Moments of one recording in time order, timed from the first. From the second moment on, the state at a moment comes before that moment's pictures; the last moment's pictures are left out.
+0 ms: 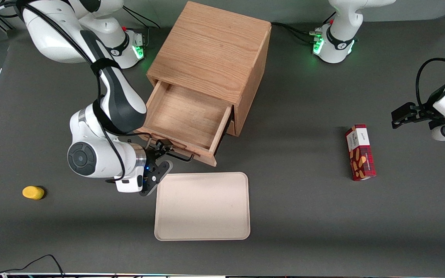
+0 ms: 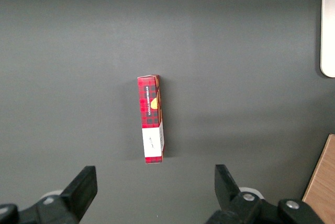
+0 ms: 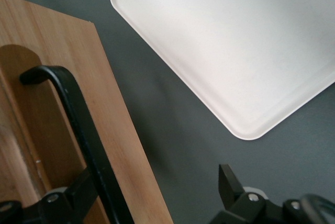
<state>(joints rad) 0.25 0.63 0.15 -1.27 0.20 1.73 -0.45</state>
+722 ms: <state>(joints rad) 0.25 0.60 0.18 -1.32 0.20 1.75 -0.37</state>
